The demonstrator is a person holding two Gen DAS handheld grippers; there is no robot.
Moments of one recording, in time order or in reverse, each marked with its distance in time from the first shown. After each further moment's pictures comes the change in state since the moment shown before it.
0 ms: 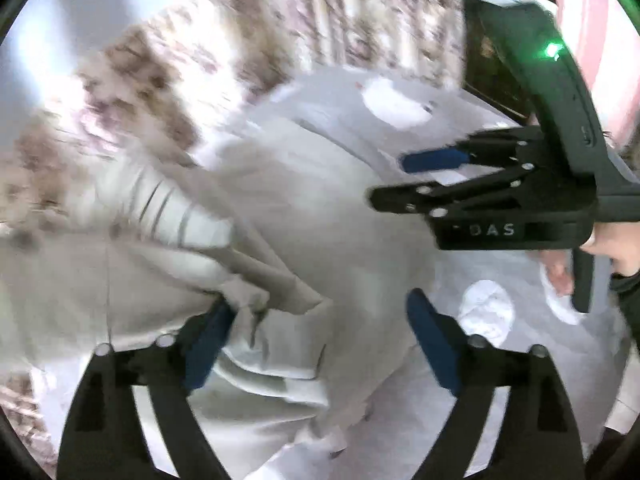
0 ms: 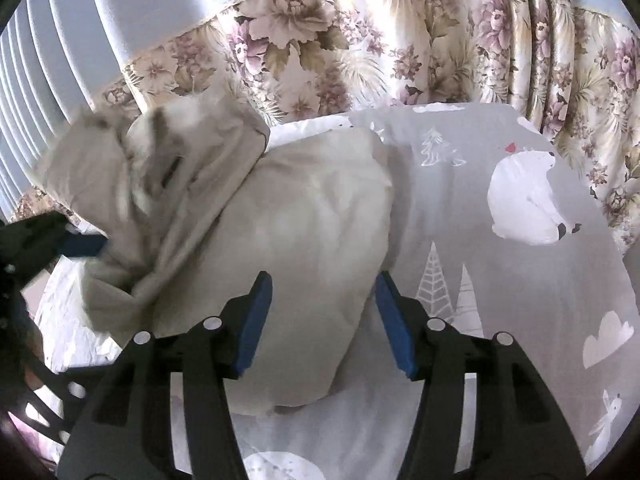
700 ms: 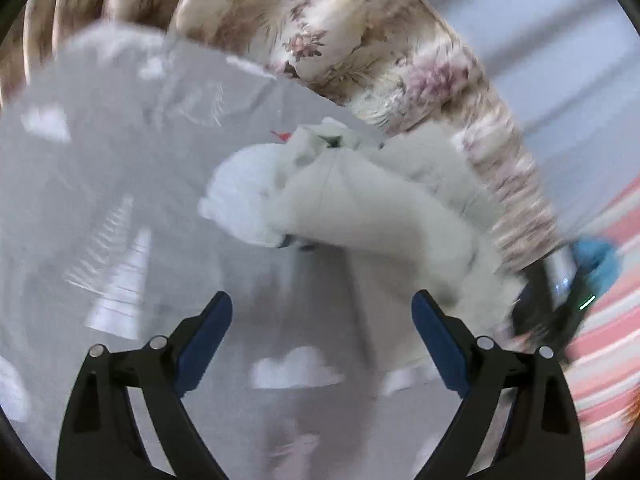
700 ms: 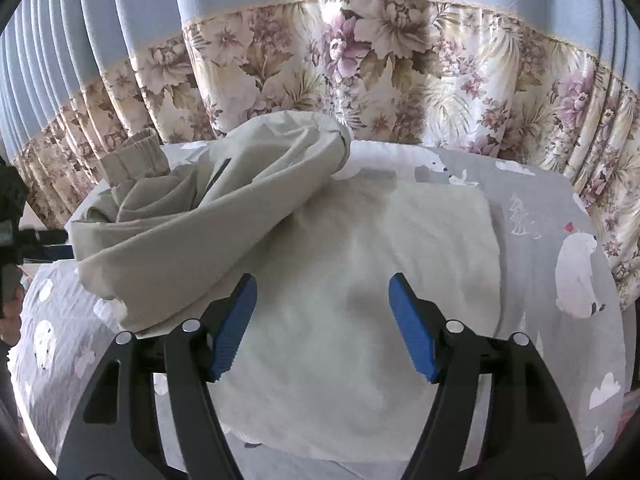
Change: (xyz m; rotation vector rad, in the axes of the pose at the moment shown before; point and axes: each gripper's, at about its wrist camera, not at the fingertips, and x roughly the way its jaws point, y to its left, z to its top) left arm -0.066 0.259 -0.225 -1.112 -0.097 -0.315; right arm 0.023 0.119 0.033 -0.189 0.036 -0.020
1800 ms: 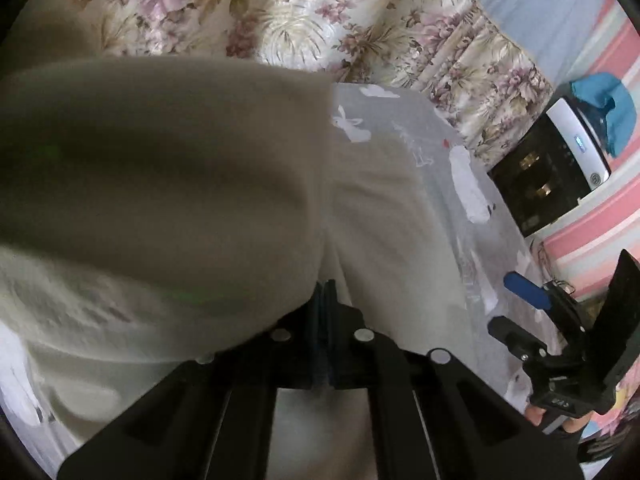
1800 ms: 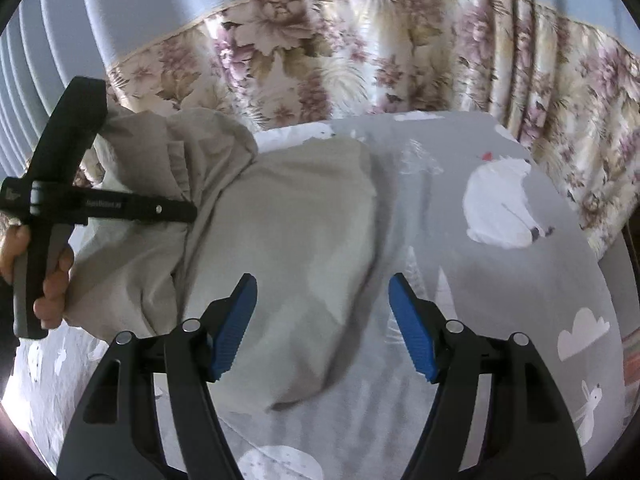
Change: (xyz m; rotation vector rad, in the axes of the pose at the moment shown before) left arm 0.221 -0.228 -0.004 0.575 0.261 0.123; right arm -0.029 -0.111 -0.056 0.208 -0.030 -0.070
